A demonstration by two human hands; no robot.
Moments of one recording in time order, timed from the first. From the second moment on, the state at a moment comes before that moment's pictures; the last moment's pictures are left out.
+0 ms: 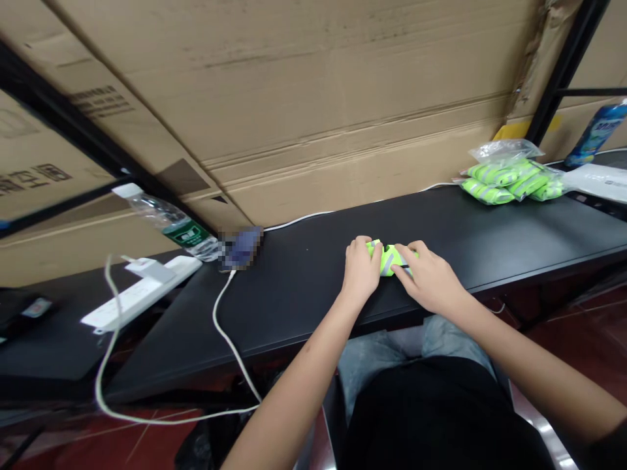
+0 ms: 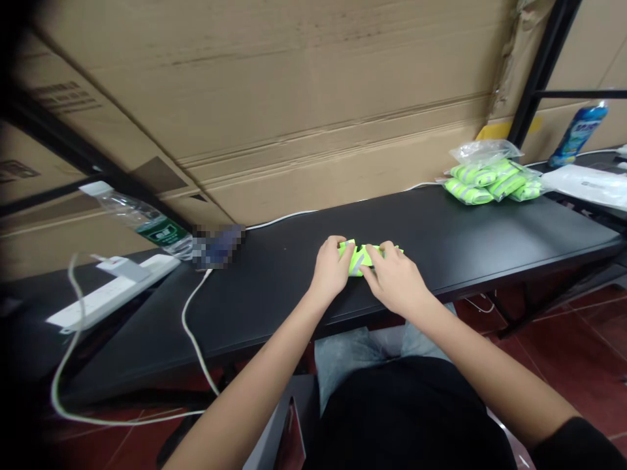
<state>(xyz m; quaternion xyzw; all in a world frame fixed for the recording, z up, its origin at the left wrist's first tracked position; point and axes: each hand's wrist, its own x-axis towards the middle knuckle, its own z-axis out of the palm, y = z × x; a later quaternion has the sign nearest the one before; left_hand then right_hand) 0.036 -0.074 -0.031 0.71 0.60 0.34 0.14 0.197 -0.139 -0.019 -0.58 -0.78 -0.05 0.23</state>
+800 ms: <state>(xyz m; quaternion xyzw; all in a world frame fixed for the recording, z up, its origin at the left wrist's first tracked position) 0.002 -0.012 -0.013 0.66 0.53 0.30 0.44 0.166 -0.134 -0.023 -0.59 -0.80 -0.07 0.11</state>
